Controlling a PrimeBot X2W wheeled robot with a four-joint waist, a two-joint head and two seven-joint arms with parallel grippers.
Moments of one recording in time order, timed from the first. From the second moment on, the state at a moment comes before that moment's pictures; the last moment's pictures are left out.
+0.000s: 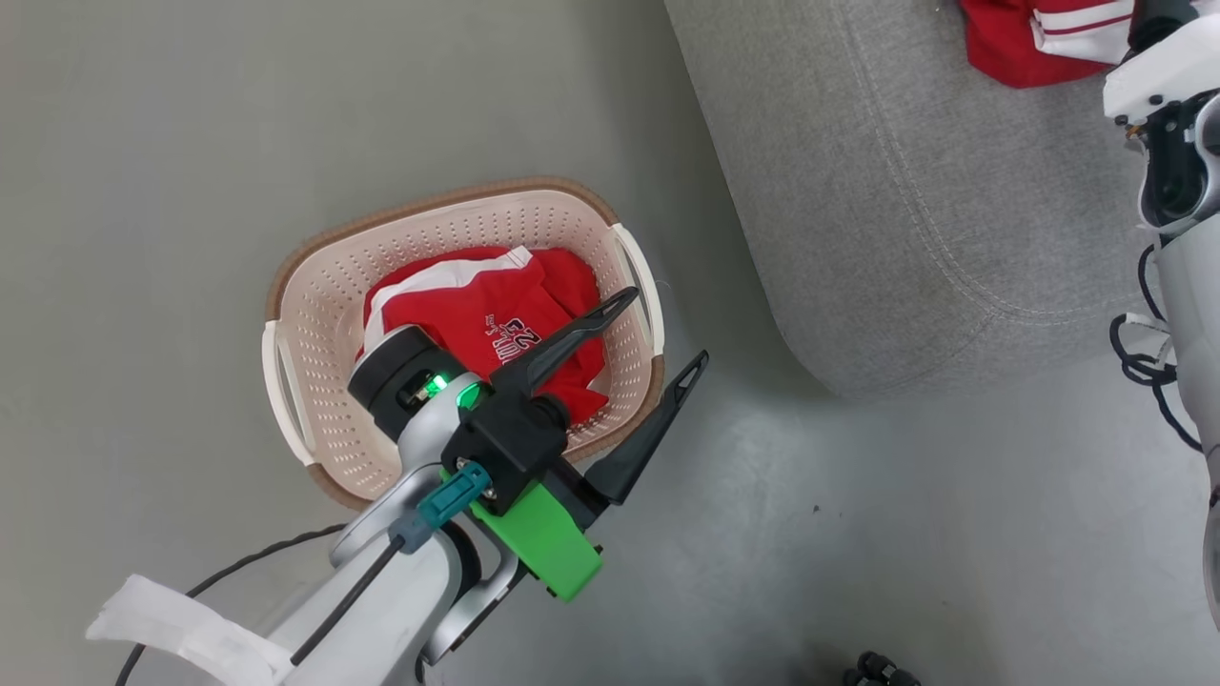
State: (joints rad) left arm -0.44 0.23 -0.78 -0.11 -0.33 -0.11 -0.08; right arm -0.98 -0.25 0.06 0.96 0.44 0.04 -0.26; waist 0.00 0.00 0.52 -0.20
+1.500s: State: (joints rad) left arm -0.26 0.19 -0.53 0.11 -0.44 0.09 -0.21; right arm -0.52 -0.13 0.20 0.54 0.29 0.11 -0.25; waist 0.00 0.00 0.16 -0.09
